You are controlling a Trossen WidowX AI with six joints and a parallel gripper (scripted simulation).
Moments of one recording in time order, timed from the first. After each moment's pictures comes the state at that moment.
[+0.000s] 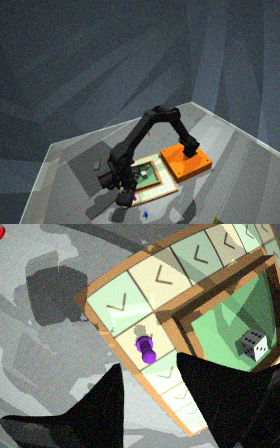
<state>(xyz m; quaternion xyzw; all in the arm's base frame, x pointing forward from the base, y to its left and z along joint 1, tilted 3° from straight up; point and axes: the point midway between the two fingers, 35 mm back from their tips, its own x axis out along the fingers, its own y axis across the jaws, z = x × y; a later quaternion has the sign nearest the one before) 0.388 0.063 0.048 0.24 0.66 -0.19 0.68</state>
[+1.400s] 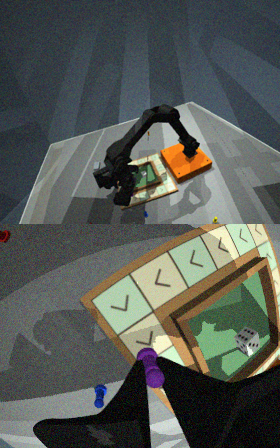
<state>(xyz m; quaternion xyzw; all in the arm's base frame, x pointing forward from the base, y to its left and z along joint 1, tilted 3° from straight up) 0.392 0.063 0.063 0.24 0.67 -0.20 0.68</state>
